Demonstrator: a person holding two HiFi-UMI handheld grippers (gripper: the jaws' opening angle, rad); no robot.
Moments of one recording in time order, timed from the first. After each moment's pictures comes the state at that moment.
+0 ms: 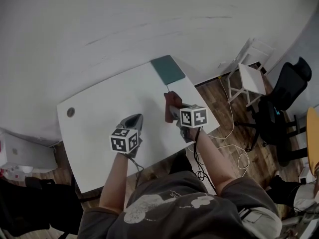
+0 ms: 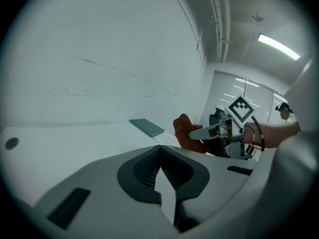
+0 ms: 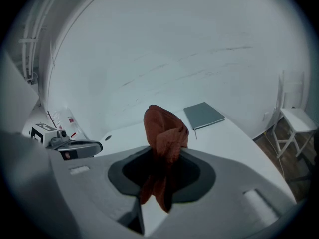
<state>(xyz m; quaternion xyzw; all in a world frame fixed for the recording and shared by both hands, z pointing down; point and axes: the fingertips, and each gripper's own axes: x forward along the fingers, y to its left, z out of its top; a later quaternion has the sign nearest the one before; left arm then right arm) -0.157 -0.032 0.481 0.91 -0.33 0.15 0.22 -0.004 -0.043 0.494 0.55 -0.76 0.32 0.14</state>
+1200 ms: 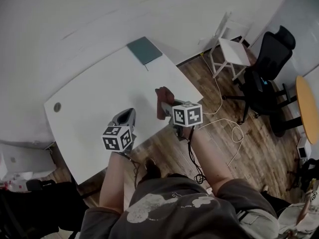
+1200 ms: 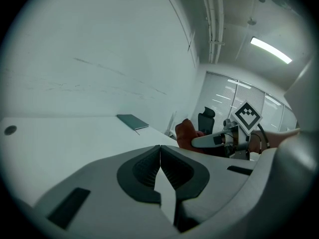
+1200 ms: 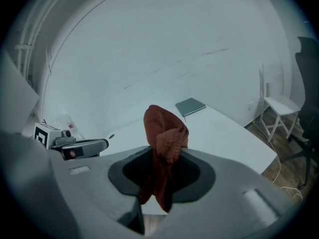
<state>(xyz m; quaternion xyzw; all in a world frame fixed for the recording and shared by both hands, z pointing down) -0.130 0.066 0.475 0.92 -0.29 0.14 0.22 0.011 0.084 0.494 0.58 -0.73 0.34 0.10</state>
